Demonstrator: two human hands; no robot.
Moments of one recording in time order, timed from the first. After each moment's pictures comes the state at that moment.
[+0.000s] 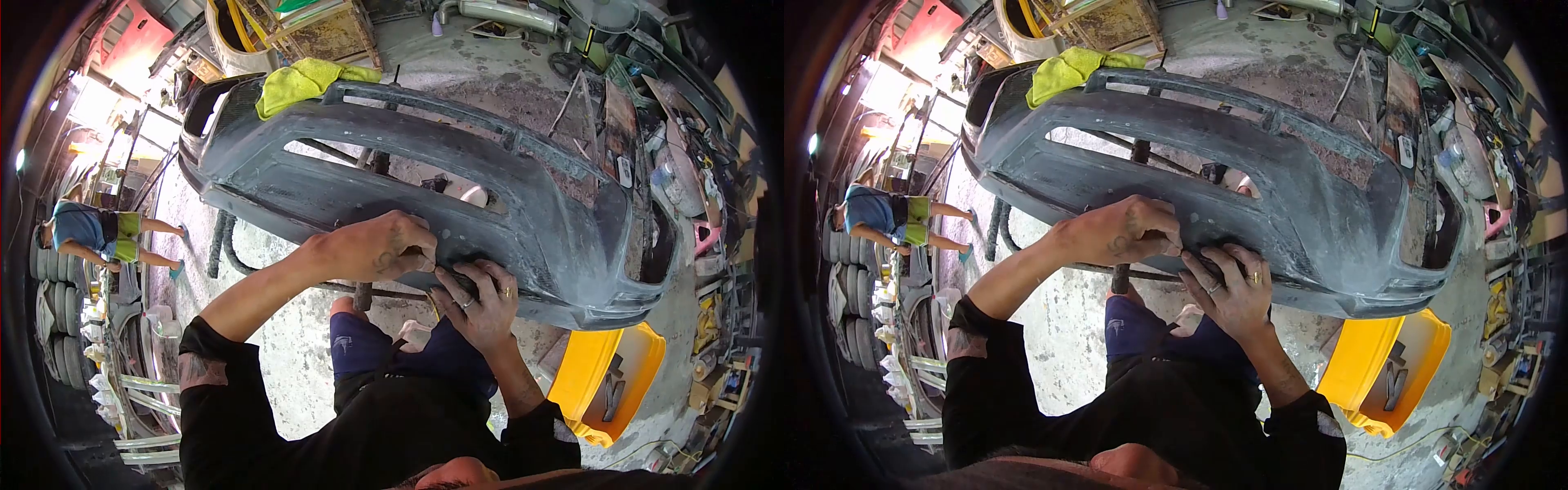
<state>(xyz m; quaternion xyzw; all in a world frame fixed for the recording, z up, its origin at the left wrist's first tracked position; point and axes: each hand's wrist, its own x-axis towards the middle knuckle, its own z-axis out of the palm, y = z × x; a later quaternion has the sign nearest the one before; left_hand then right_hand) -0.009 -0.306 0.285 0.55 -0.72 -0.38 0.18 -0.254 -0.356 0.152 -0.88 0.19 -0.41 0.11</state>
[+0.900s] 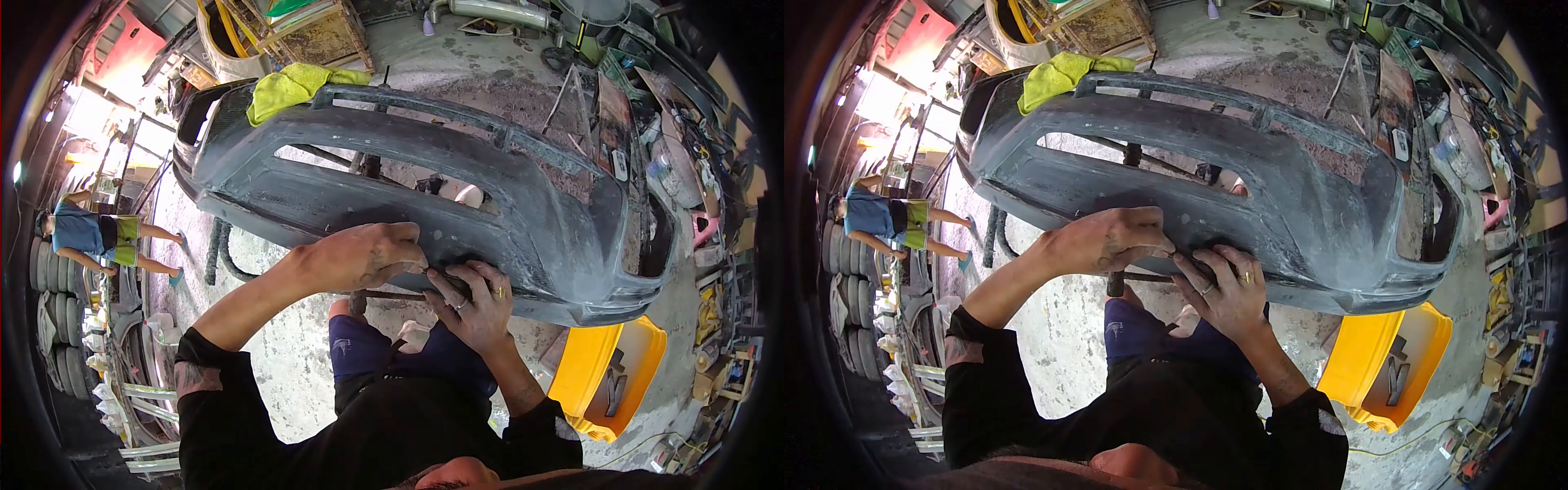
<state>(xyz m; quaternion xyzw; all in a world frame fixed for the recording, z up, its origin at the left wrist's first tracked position) -0.006 -0.293 0.285 0.52 -0.80 -0.27 0.14 -0.255 -0.359 0.147 -0.89 0.17 -0.42 0.11</state>
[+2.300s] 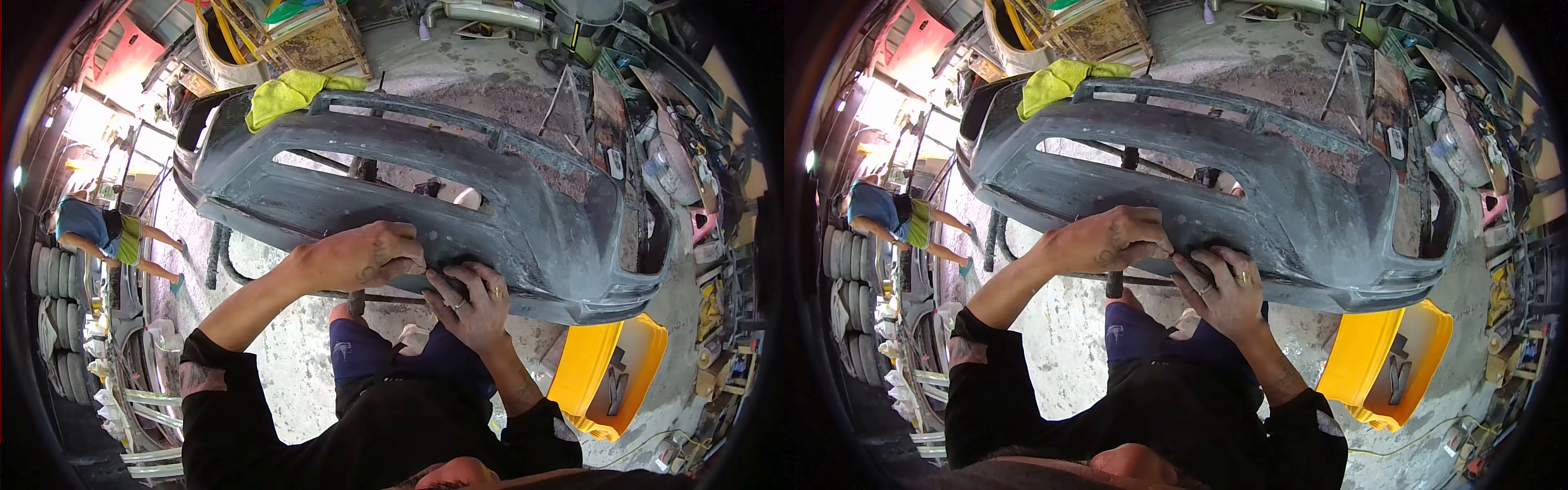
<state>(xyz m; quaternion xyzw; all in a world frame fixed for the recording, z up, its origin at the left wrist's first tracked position) -0.012 -0.301 0.292 0.55 -0.76 -0.33 0.13 -0.256 -0.360 0.143 -0.88 0.16 -0.44 0.10</state>
